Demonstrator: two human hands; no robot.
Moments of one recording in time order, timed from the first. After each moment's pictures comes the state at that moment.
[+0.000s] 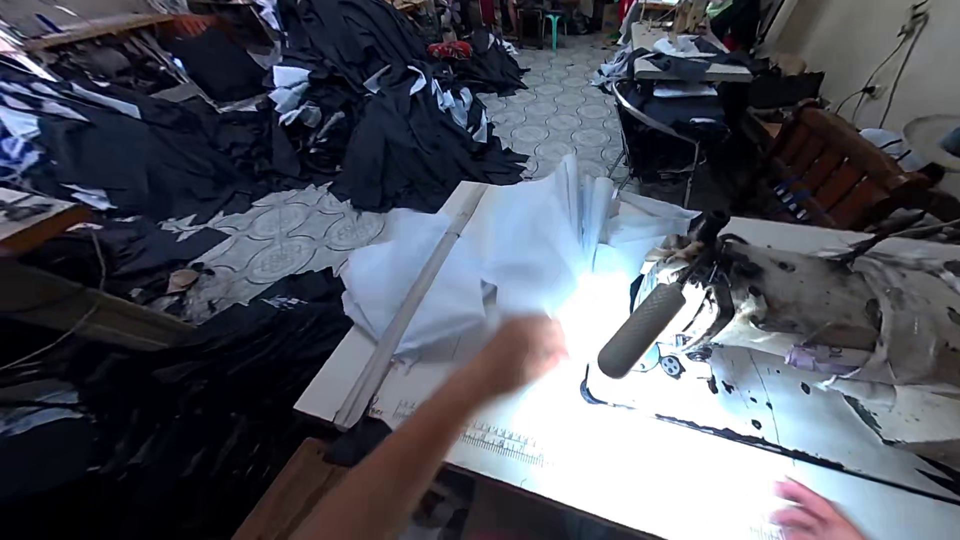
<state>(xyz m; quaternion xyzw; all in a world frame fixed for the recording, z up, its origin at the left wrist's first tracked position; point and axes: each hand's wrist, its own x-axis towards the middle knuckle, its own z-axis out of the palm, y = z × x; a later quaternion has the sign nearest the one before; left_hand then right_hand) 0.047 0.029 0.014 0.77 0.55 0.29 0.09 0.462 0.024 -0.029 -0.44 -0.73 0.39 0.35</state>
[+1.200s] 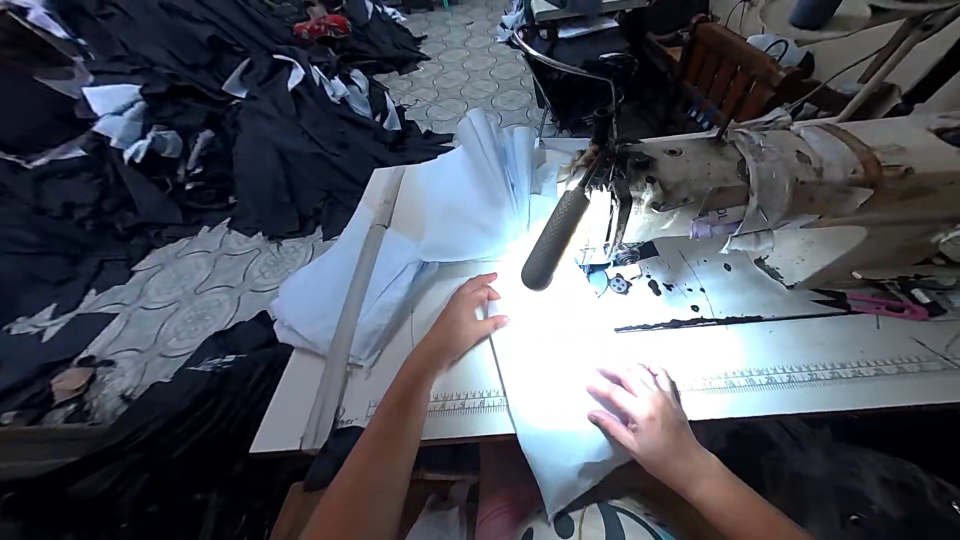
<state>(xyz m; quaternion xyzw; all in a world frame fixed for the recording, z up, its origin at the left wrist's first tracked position) 0.020 0.044 -0.024 0.67 0.62 0.28 0.29 0.335 -0.003 -0.069 -0.38 -0.86 0.10 0.32</state>
